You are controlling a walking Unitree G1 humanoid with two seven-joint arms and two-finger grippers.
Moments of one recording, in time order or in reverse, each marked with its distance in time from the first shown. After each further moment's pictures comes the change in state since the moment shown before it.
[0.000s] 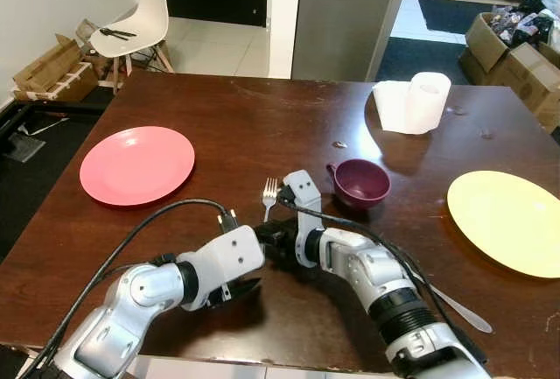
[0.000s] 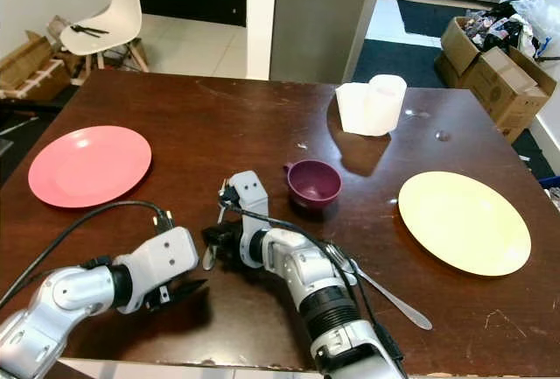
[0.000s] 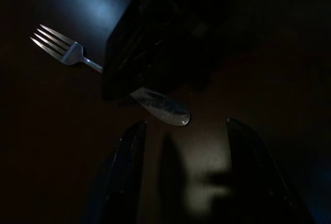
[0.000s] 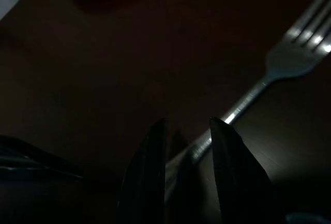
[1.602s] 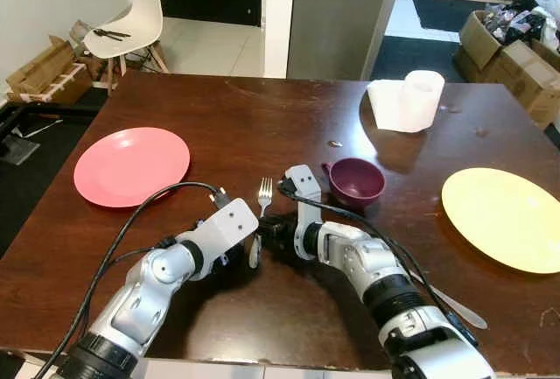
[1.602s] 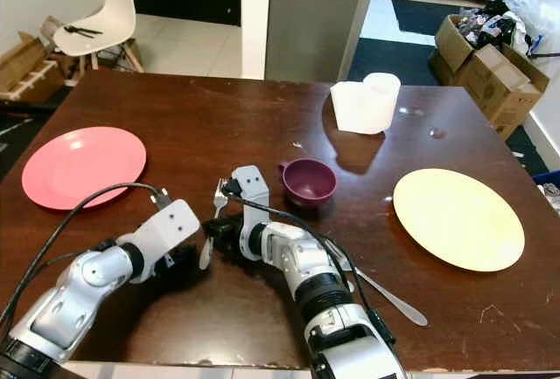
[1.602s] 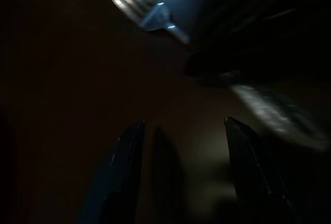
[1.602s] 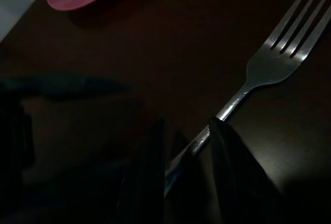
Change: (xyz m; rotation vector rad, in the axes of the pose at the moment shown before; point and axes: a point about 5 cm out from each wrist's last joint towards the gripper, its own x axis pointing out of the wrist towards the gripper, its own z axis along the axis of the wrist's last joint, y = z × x) left arm 0.027 0.026 -0.020 -0.054 0.132 0.271; right arm 0.015 -0.001 0.002 0.055 -0.004 0.023
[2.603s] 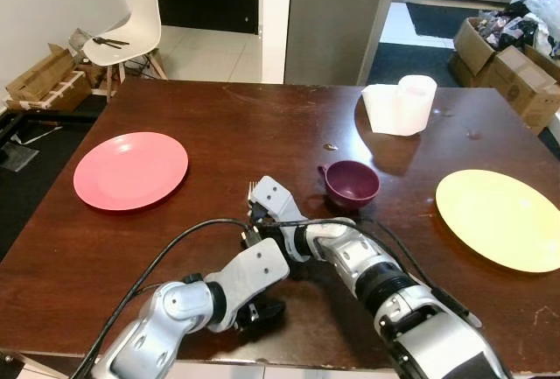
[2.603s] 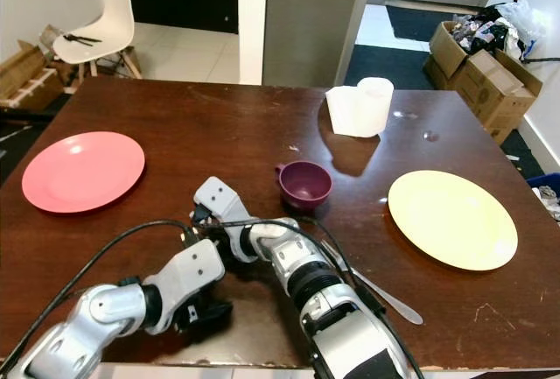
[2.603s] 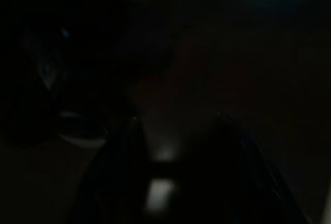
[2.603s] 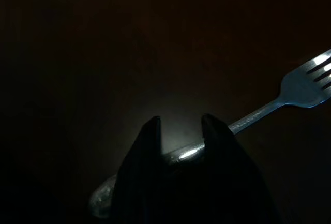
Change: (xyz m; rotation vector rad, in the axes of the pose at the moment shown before) left arm -0.023 -0.055 0.015 -0.133 -0.084 -0.392; right arm 0.003 -0.002 -0.007 -0.579 0.242 0.114
